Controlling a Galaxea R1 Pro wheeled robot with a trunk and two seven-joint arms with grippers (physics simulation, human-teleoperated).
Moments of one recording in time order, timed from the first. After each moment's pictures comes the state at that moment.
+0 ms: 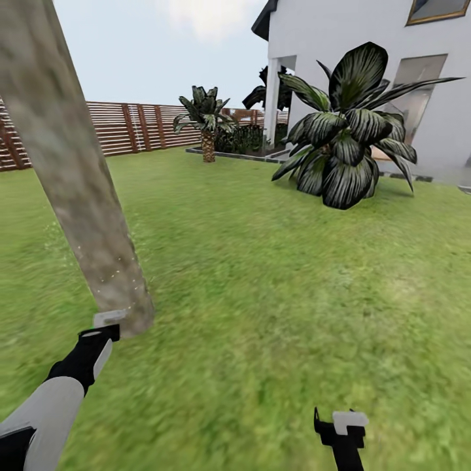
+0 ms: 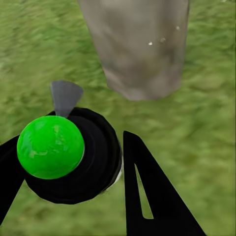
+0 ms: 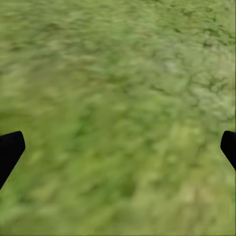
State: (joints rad) left arm -0.80 0.16 0.28 -0.49 -0.12 0.25 0.21; right arm -0.45 -0.01 -0.07 -0.11 0.23 -0.62 -0.31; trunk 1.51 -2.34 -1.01
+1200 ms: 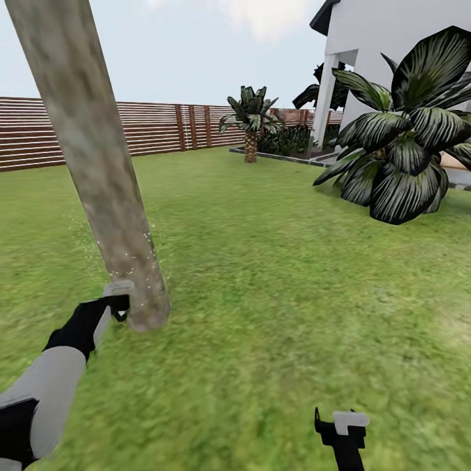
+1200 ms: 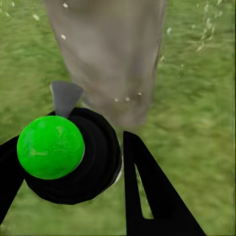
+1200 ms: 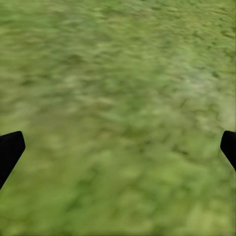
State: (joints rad) left arm -0.92 0.17 0.27 -0.57 -0.13 0.39 -0.02; right arm -0.45 -0.01 -0.08 -0.11 0.23 -0.62 -0.31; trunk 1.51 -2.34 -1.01
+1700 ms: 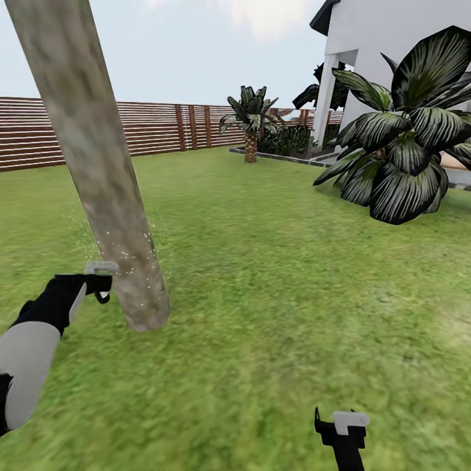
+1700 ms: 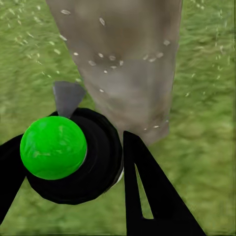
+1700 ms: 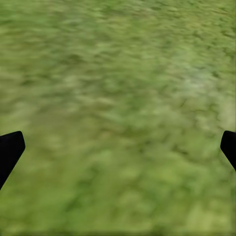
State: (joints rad) left arm -1.04 0.30 0.16 -0.57 -0.21 0.50 -0.18; right arm -0.45 -0.01 -0.08 -0.11 0.23 -0.62 -0.31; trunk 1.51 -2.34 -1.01
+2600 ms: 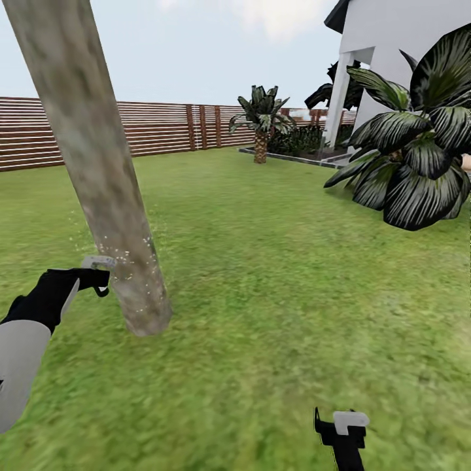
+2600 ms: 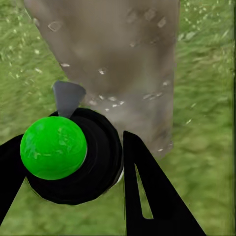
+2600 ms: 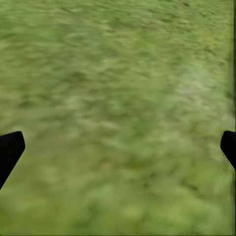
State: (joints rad) left arm -1.04 0.34 0.08 -0.63 -0.20 0.51 -0.27; right arm -0.45 -0.01 -0.08 -0.11 0.23 -0.62 -0.31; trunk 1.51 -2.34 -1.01
